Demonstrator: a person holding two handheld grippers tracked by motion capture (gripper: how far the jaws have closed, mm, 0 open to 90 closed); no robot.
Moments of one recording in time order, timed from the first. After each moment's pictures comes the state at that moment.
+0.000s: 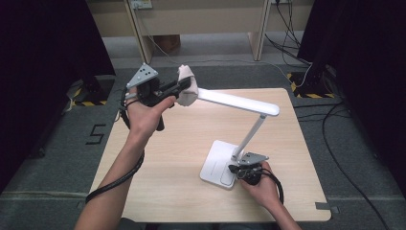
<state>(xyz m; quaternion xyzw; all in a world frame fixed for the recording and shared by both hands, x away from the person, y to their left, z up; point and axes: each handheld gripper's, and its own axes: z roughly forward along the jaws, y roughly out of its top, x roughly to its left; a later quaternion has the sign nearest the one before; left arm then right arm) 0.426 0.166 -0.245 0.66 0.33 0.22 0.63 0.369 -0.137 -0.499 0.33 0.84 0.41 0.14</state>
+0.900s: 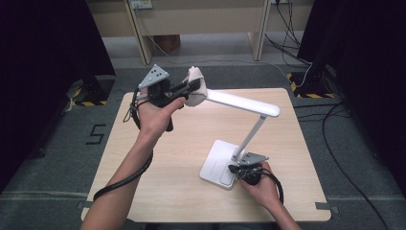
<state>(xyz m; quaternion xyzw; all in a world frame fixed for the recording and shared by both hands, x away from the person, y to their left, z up) 0.431 0.145 -0.253 0.67 0.32 0.20 0.64 0.369 -0.137 -0.499 0.32 0.84 0.41 0.14</state>
